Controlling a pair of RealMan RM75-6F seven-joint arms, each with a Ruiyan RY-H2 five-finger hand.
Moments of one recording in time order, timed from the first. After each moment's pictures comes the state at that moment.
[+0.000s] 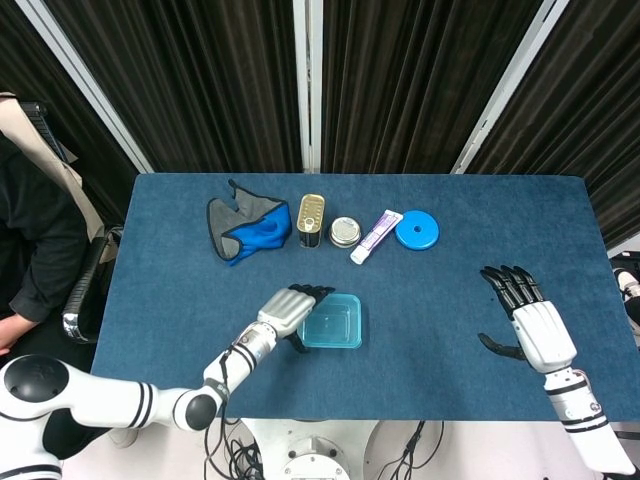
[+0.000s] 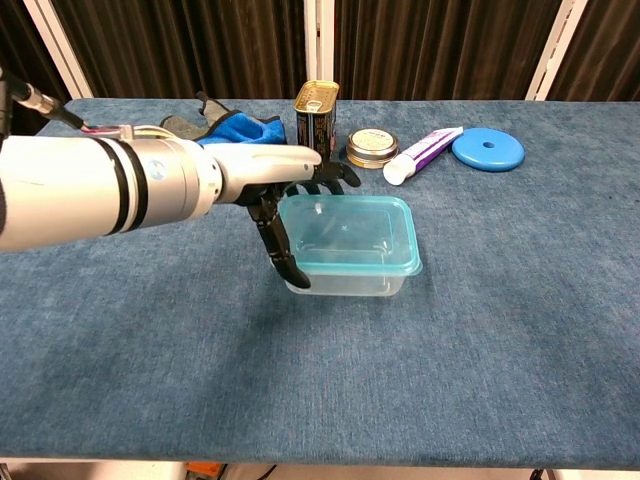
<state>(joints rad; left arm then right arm) -1.06 -1.63 -0.16 -1.68 0.62 0.87 0.52 0.25 -1.18 0.03 -1.56 -1.64 1.41 0.16</state>
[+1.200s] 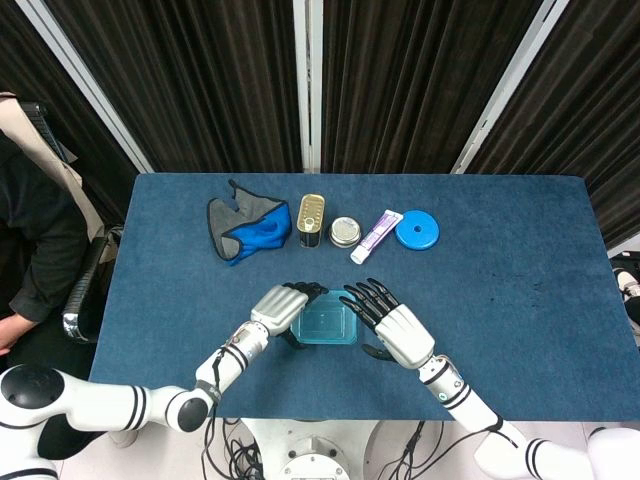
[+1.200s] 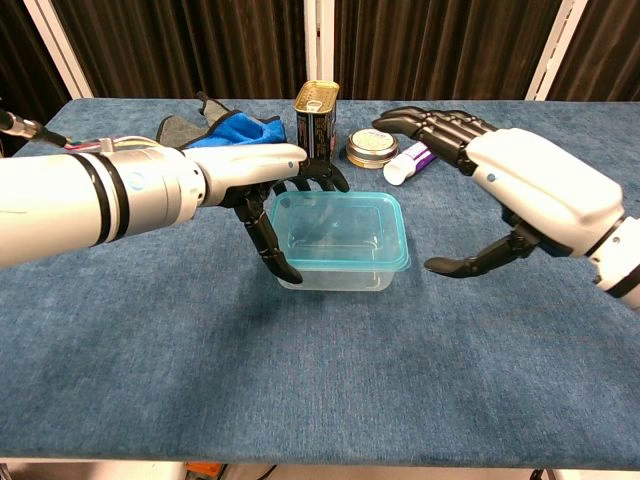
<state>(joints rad) -0.99 -1.64 -0.14 -1.62 0.81 0.86 0.38 0.49 -1.76 0.04 -1.14 -1.83 1.37 0.09</state>
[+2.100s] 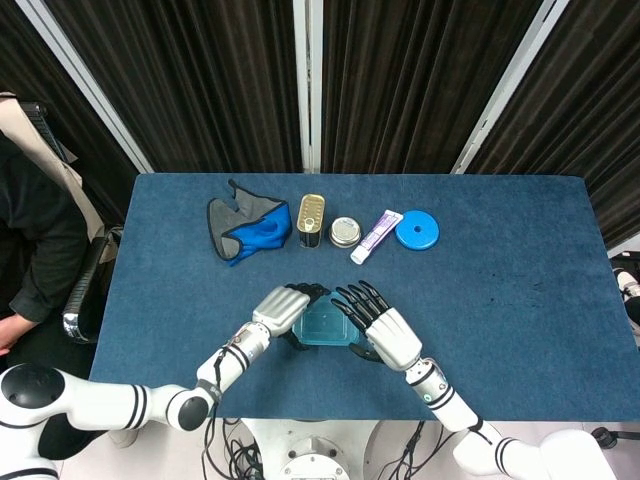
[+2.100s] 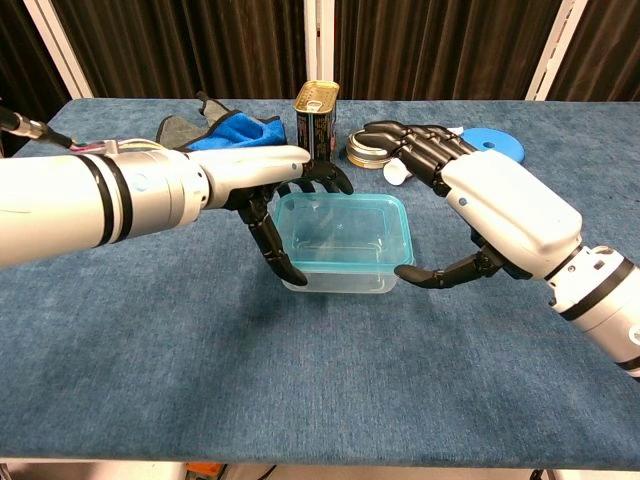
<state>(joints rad) -1.00 -1.64 -0.14 -1.62 0.80 0.84 0.37 0.50 -1.94 0.00 -0.88 -1.81 1.49 0.17</state>
